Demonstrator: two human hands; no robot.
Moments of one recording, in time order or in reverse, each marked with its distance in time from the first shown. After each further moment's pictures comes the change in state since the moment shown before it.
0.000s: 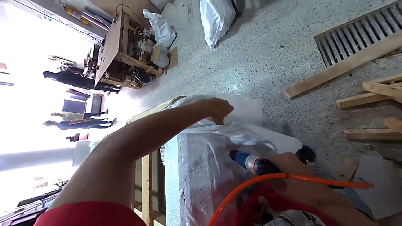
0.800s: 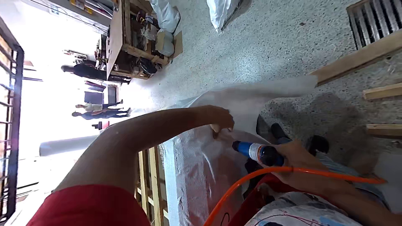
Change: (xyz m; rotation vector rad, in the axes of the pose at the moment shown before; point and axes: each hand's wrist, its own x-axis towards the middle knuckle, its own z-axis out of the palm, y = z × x) left_hand 0.046 -0.004 -0.018 0.215 -0.268 0.341; right_hand 0.059 0.047 -0.060 0.106 -0.039 0.037
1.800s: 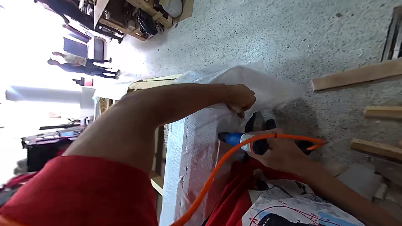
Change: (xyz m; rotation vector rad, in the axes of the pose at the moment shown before) left_hand 0.010 -0.048 0.046 -0.084 0.337 -0.011; right_hand 0.068 -0.044 0.050 -0.067 -0.180 -0.122
